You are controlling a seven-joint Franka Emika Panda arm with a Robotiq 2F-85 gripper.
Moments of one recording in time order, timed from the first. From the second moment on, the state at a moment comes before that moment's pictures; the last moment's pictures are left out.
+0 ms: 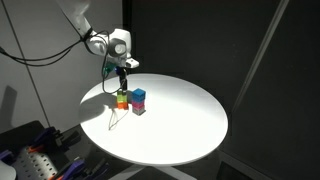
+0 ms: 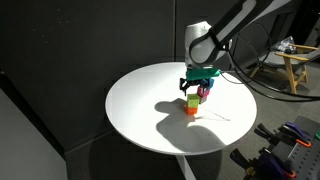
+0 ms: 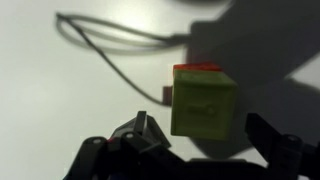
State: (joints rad) arm 0.20 0.43 -0.05 -2.05 -0.04 2.40 0.77
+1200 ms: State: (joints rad) arm 0.20 0.47 -0.05 -2.05 -0.04 2.41 0.78
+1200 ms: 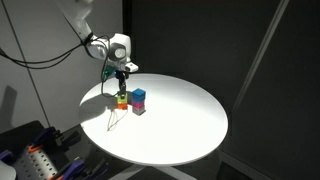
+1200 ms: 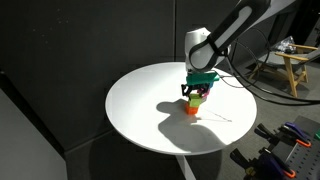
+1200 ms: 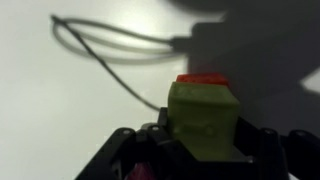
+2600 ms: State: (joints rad) arm 0.22 0.37 -0.04 -2.06 -0.06 2.35 0.64
